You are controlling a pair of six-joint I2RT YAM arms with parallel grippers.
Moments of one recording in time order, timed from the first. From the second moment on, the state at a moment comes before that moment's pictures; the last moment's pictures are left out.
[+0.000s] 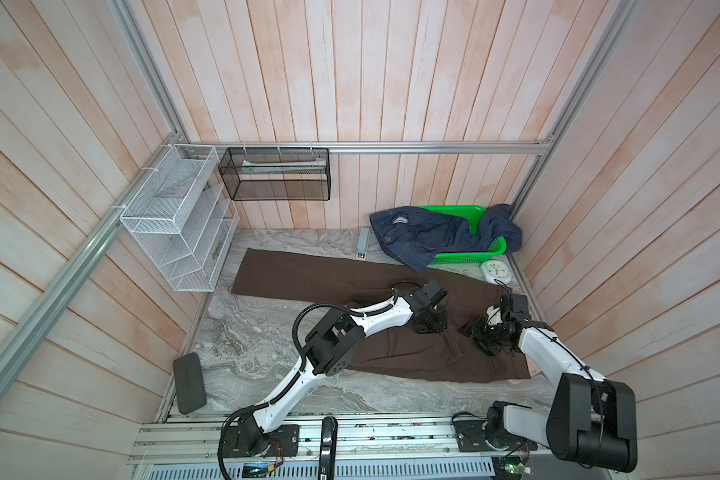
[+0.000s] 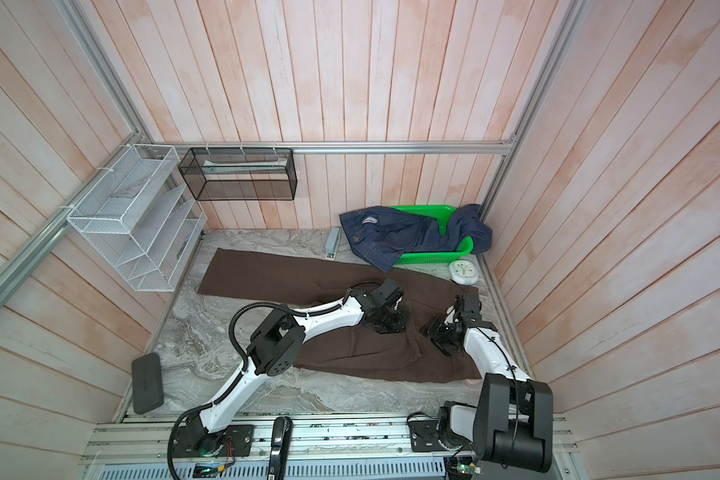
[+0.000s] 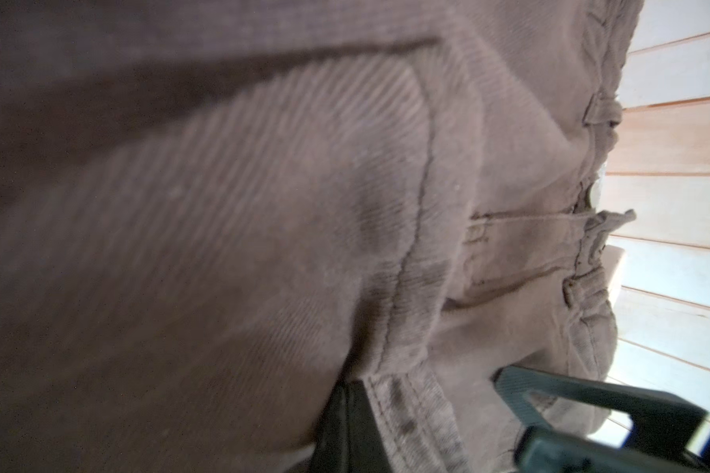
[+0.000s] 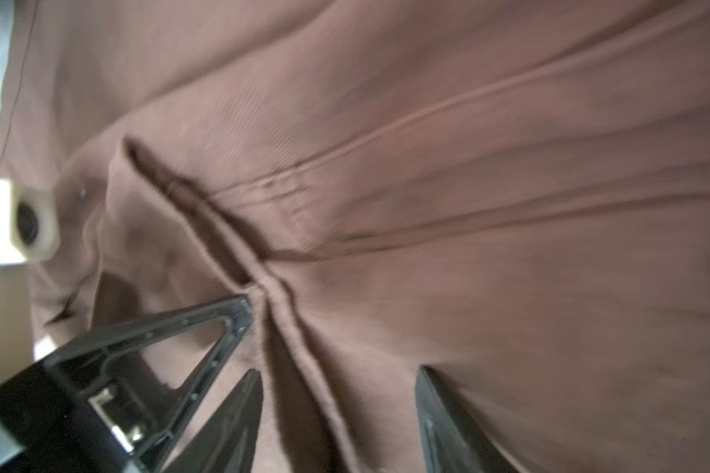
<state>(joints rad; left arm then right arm) -0.97 2.46 2.00 -0.51 0.32 -0.86 -0.13 1.25 0.60 -0.54 -0.40 0.55</state>
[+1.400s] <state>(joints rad) -0.71 1.58 1.21 -0.42 0.18 -0.85 0.44 1.42 0.94 -0.49 -0.18 0.72</state>
